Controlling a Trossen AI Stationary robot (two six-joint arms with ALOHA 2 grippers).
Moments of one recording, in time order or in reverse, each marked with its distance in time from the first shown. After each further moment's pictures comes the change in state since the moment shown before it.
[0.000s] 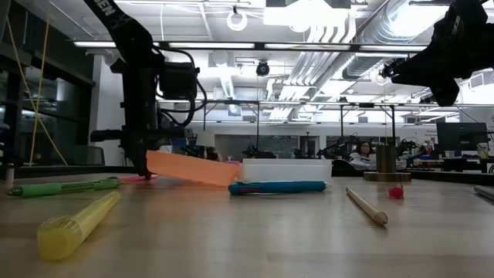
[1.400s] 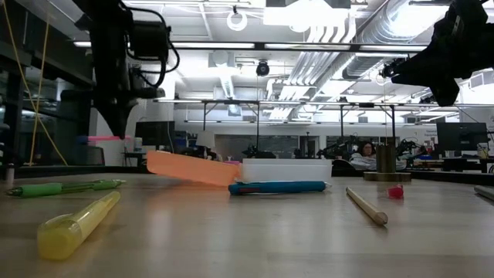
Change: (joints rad) left arm 0.003 -0.410 -0.006 -0.314 -0.130 -0.058; right arm 0.000 0.000 0.000 0.000 0.000 -0.002
